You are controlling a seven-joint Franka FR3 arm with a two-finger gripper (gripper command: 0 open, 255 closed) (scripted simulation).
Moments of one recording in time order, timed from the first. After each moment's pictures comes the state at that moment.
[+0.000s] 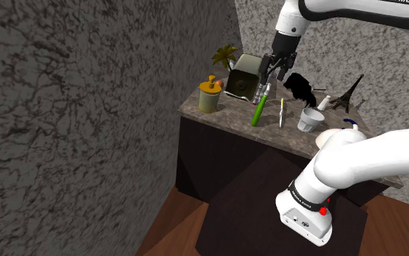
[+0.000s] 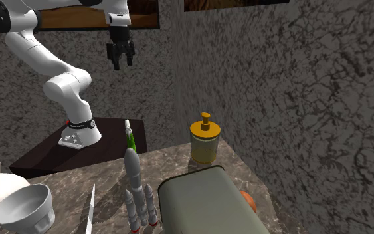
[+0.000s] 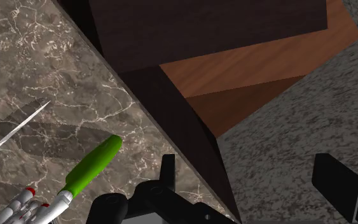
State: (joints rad) arm -0.01 -0.74 -0.05 -2.33 -0.07 1.55 0.16
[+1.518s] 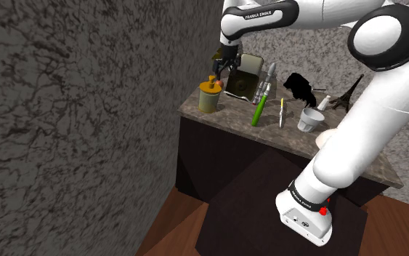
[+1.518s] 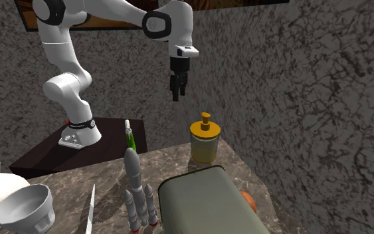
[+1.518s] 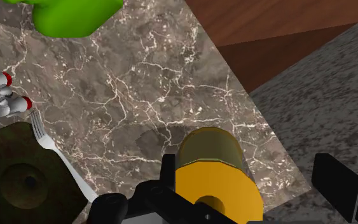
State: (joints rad) arm -0.02 0.04 -0.10 -1.88 -0.13 1.91 0.09
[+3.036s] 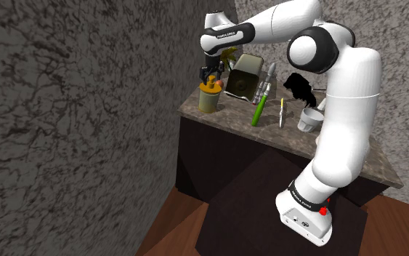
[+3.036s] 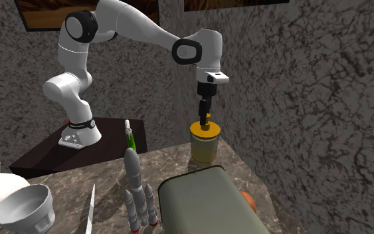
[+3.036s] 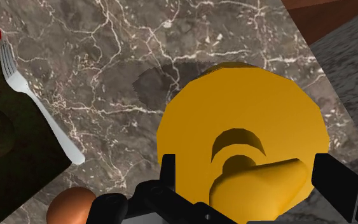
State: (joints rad) arm -0.05 0.44 -0.11 -1.54 -0.13 1.99 0.06
